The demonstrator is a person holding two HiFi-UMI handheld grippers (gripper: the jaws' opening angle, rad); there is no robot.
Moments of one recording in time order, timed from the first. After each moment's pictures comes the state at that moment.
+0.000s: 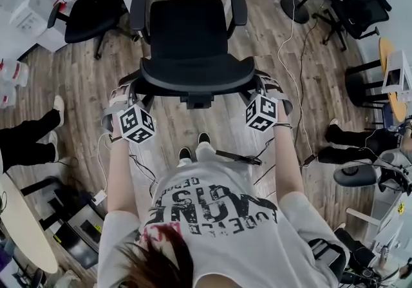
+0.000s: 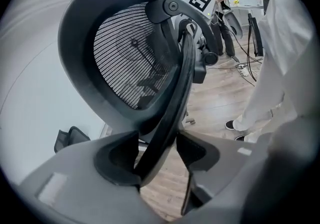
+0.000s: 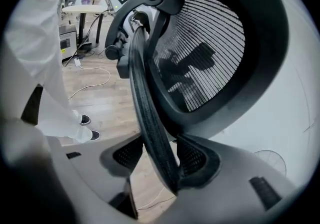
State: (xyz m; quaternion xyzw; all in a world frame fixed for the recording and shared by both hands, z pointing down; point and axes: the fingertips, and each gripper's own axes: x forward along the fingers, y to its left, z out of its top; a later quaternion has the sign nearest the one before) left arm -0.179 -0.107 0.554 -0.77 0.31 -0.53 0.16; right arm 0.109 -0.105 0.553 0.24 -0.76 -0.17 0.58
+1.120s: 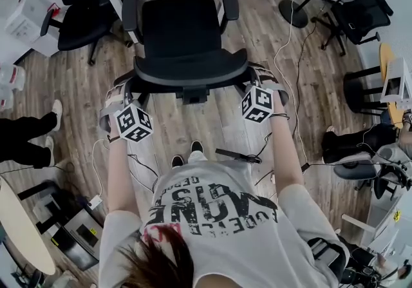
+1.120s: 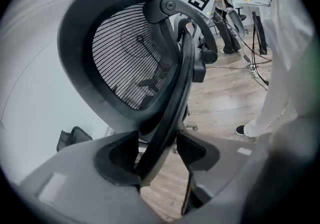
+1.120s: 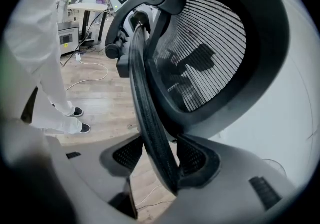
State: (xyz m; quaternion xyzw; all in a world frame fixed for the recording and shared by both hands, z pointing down) left arm -0.144 -0.176 0.554 -0.76 0.34 -0.54 0.15; right arm 0.144 -0.194 0.554 0.22 -0.76 -0.20 0.57
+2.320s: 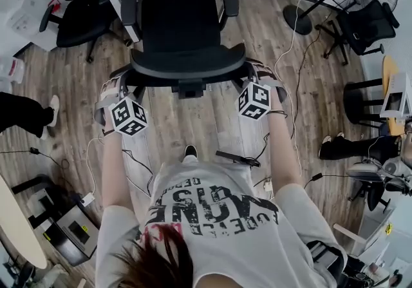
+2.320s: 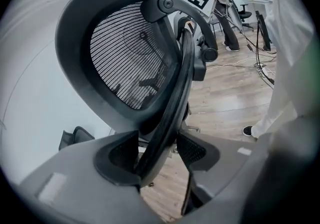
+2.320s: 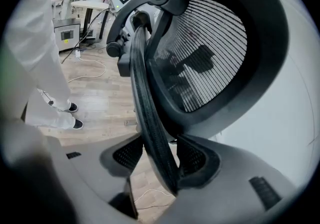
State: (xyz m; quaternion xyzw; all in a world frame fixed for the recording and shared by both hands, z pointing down) left arm -0.135 -0.230 0.554 -0.74 0.36 -0.54 0.15; right arm 0.153 -0.257 0.553 0.21 -0.77 -0.23 0.56
